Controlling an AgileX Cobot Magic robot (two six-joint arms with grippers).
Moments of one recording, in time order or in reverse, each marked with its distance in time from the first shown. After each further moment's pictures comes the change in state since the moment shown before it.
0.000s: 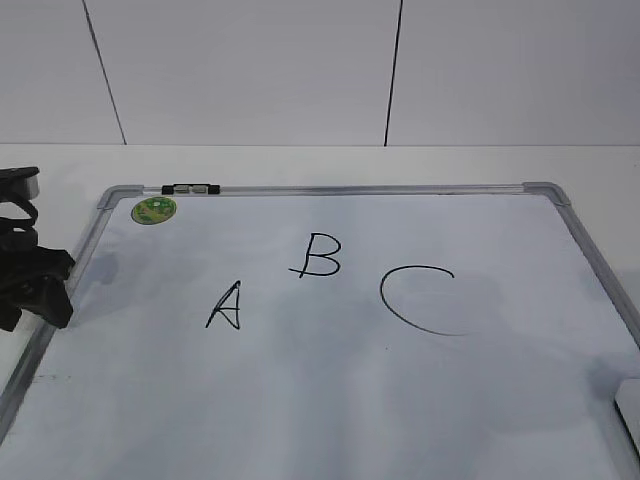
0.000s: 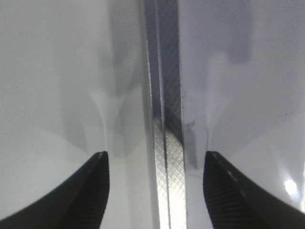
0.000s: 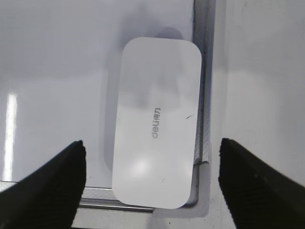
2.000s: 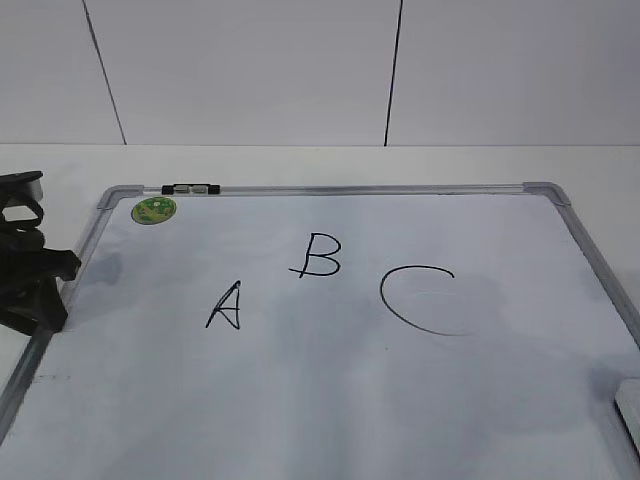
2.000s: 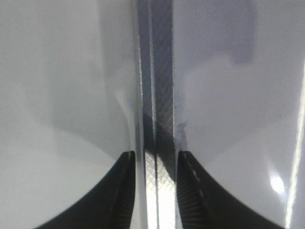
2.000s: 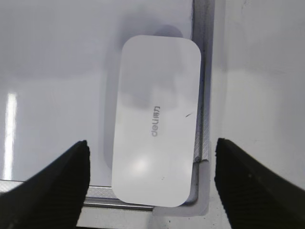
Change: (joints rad) left arm 0.000 0.016 -0.002 -0.046 0.003 0.000; right arm 0.000 0.000 0.000 -0.002 0.003 0.003
